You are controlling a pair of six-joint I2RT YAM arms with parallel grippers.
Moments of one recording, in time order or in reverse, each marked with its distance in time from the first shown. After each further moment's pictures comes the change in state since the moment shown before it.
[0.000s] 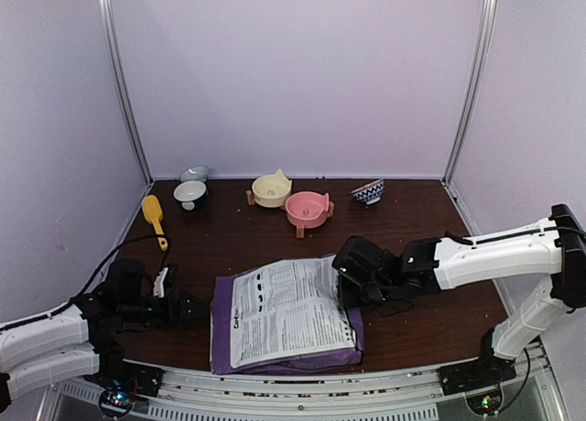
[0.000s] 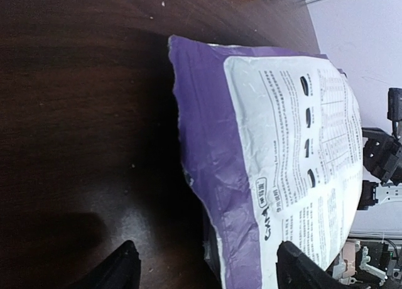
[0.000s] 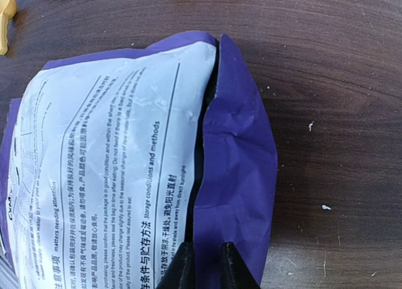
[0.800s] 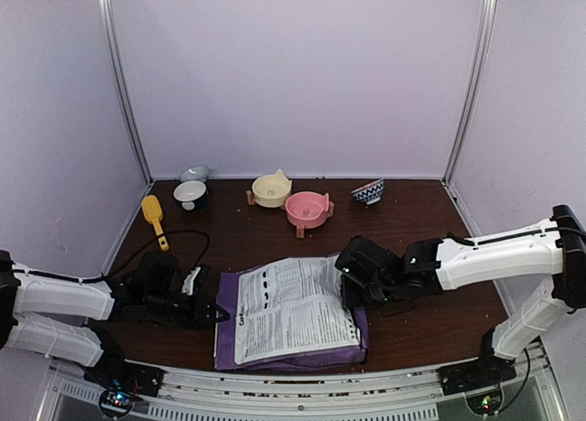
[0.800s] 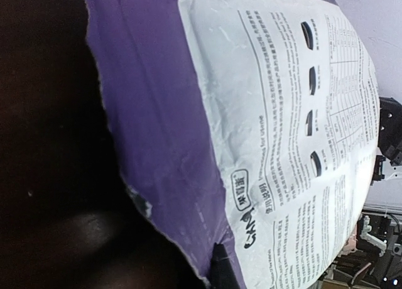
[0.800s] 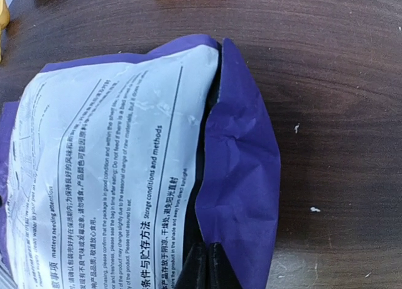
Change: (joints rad) left arm -0.195 0.437 0.122 0.255 0.012 -0.060; right arm -0.008 -0.012 -0.021 0.011 0.021 0.019
